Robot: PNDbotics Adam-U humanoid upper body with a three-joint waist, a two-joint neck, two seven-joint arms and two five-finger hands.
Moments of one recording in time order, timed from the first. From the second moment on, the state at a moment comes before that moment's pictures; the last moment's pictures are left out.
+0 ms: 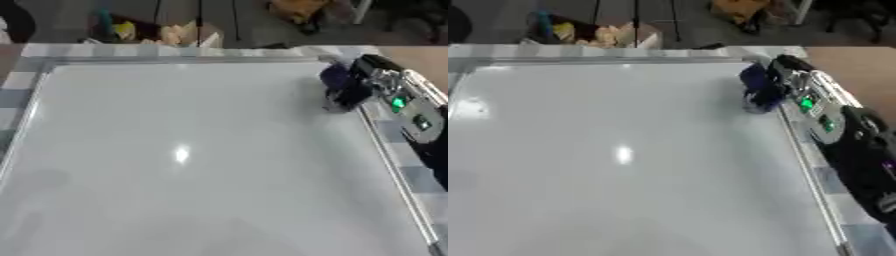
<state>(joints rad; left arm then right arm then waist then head) -0.40 0.34 0.06 -1.98 0.13 -0.39 -0.17 -0.81 -0.74 0.16 -1.20 0.66 0.46 0.37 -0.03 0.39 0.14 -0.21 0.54</state>
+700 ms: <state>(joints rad) -0.40 0.34 0.05 -1.98 0.13 -0.39 -0.18 -0.82 -0.74 0.17 -1.20 0.62 0.47 0.42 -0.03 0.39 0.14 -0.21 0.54</state>
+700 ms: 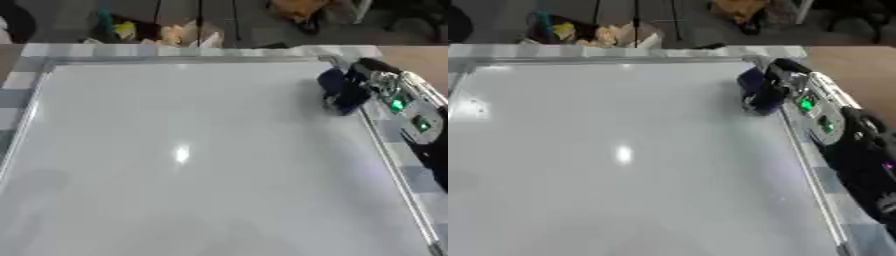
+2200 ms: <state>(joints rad) -0.40 0.33 0.05 -1.98 0.13 -0.38 -0.18 -0.83 -0.75 0.19 -1.20 0.74 0.36 0.57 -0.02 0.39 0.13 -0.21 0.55</state>
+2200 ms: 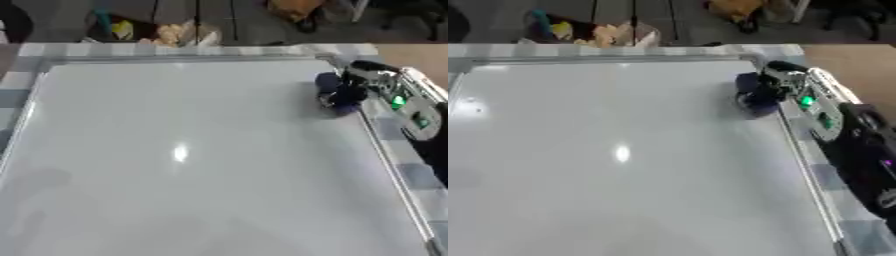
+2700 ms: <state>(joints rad) -0.40 0.33 0.05 -1.98 0.13 -0.38 -0.18 -0.82 -0.75 0.20 -1.21 0.83 0.32 0.58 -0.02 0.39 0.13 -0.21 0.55</state>
